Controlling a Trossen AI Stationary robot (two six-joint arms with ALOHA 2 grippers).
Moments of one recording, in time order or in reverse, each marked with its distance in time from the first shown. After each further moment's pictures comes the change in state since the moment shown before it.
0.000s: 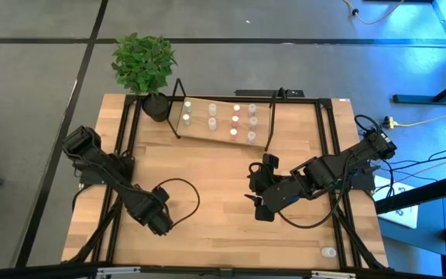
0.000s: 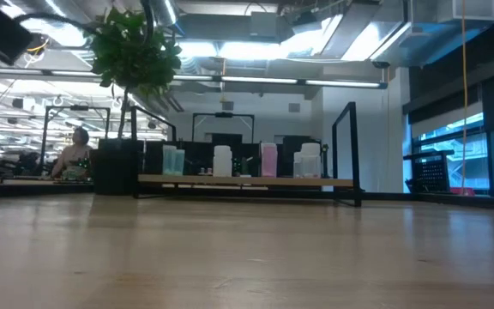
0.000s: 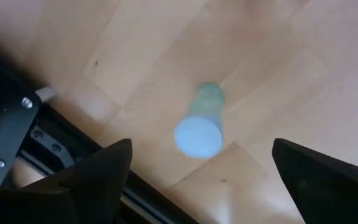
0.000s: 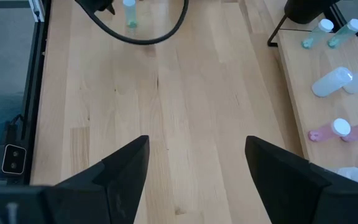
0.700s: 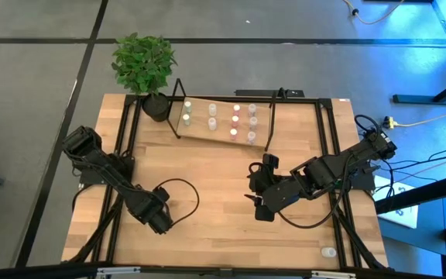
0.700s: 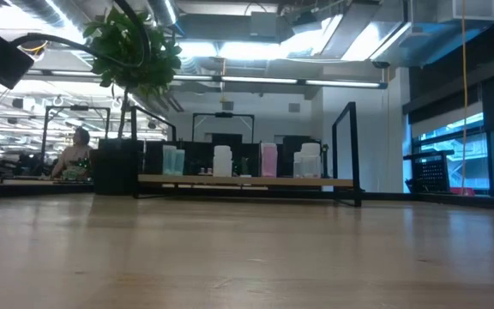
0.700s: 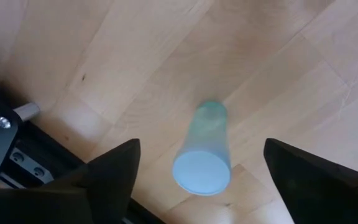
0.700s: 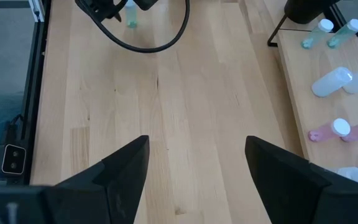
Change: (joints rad) left arm -0.001 0.000 -0.095 0.119 -0.022 0.005; right arm 0.000 0.000 0.000 0.000 0.000 0.000
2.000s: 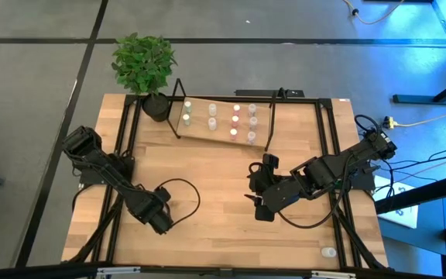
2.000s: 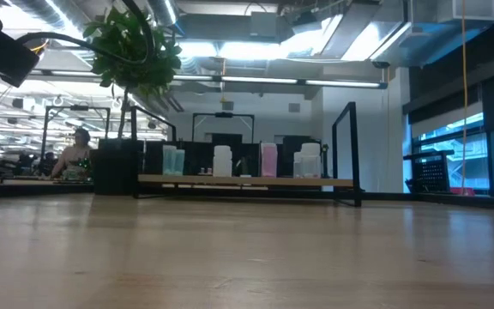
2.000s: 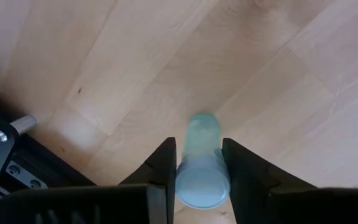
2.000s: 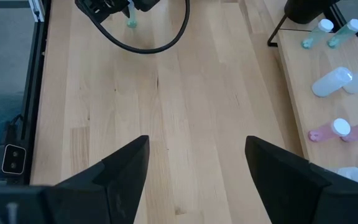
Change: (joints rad) left arm 0.001 0.000 0.001 0.023 -0.032 0.015; right arm 0.000 0.000 0.000 0.000 0.000 0.000
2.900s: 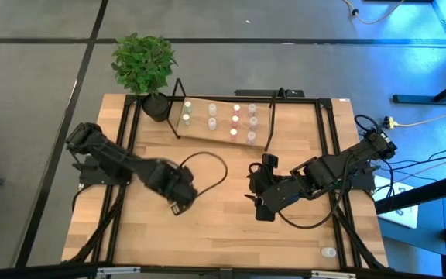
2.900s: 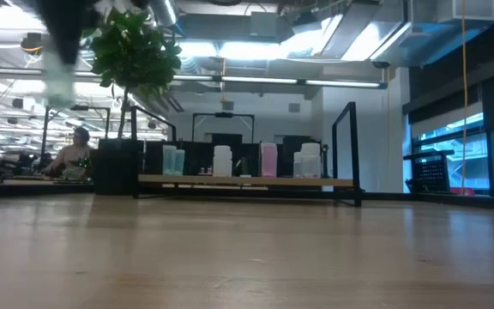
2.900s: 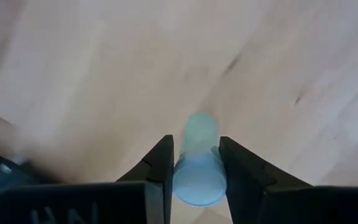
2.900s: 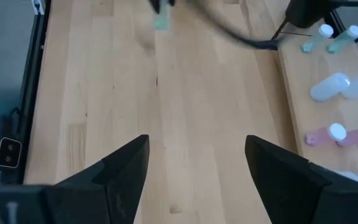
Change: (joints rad) left arm 0.290 0.000 0.420 -0.271 -0.148 0.425; right arm 0.000 0.000 0.000 0.000 0.000 -0.040
